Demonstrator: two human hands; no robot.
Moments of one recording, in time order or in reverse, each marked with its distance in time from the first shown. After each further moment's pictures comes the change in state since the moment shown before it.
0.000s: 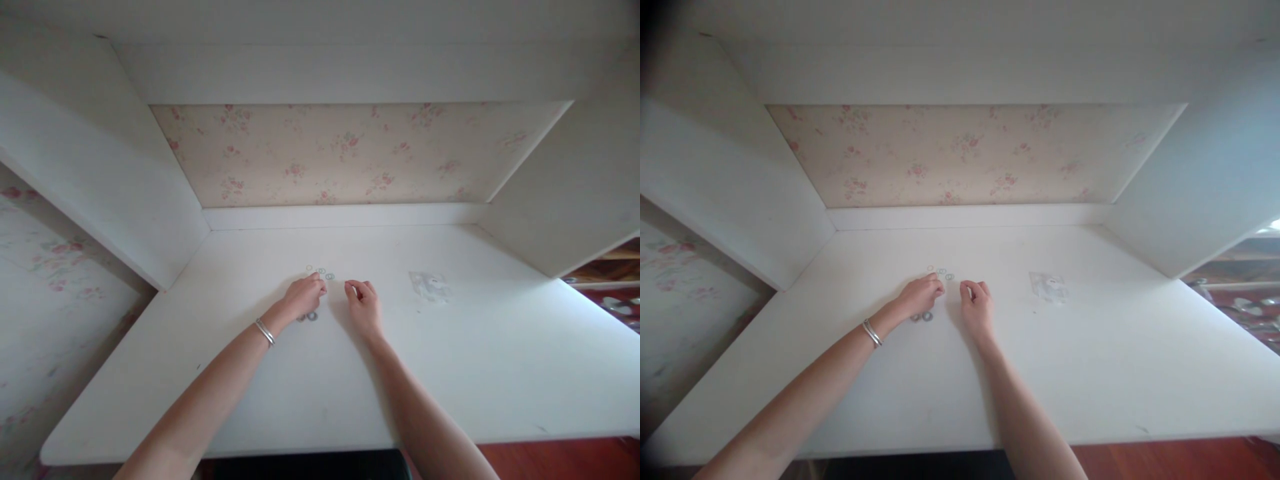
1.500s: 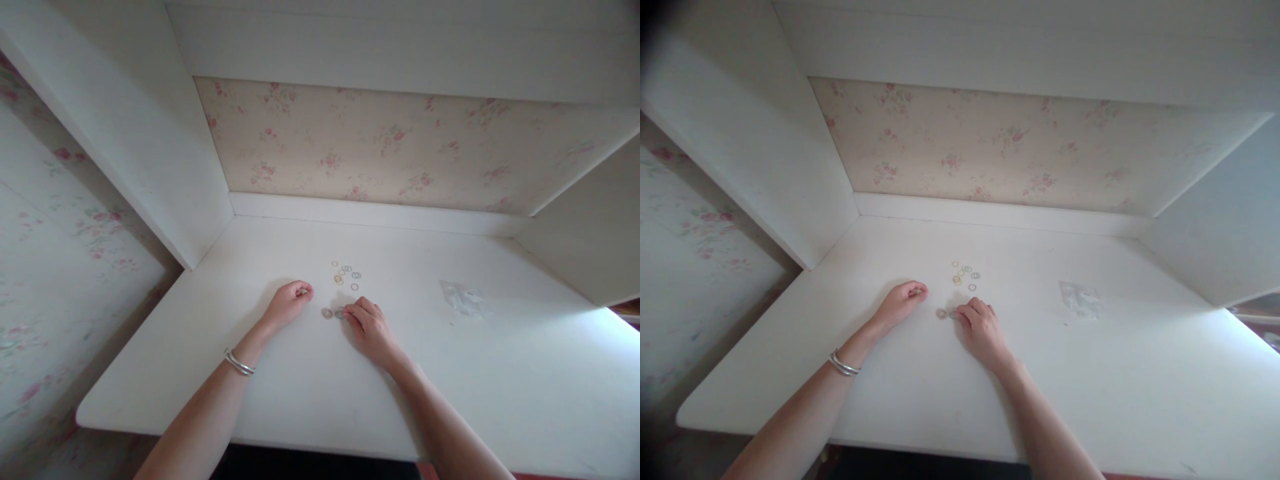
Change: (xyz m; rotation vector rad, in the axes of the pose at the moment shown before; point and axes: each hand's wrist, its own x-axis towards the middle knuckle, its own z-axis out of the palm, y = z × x) left_hand -0.081 -0.050 -0.032 -0.502 0.185 -0.372; right_hand -0.038 -0.019 0.014 -0.341 -0.499 -0.505
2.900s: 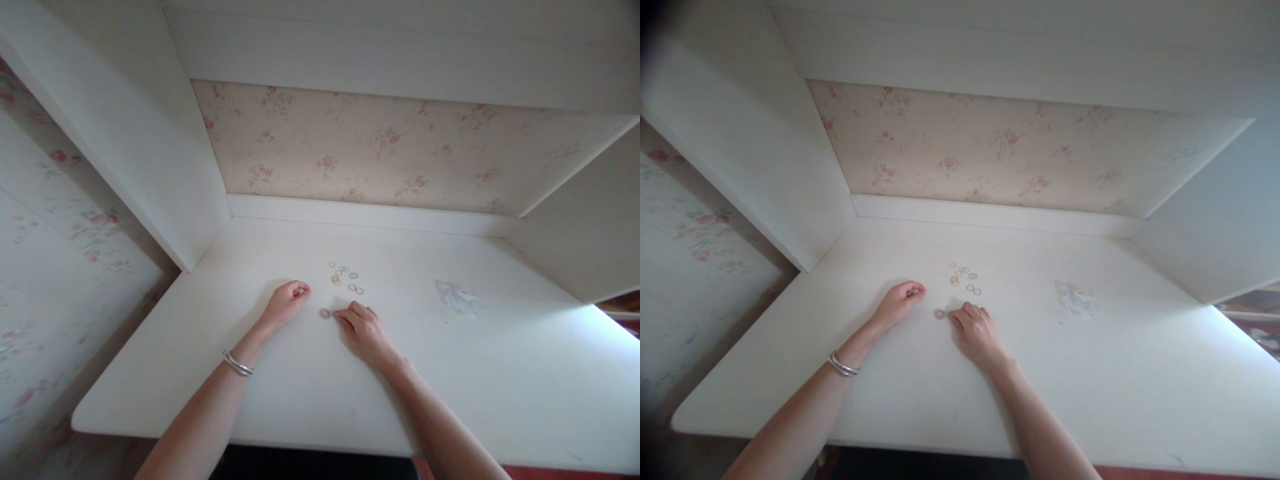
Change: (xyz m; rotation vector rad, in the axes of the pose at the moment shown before) left_hand 0.001 0.000 0.000 0.001 0.032 -0.009; right_hand -0.001 -0.011 -0.001 -0.106 -0.061 -0.028
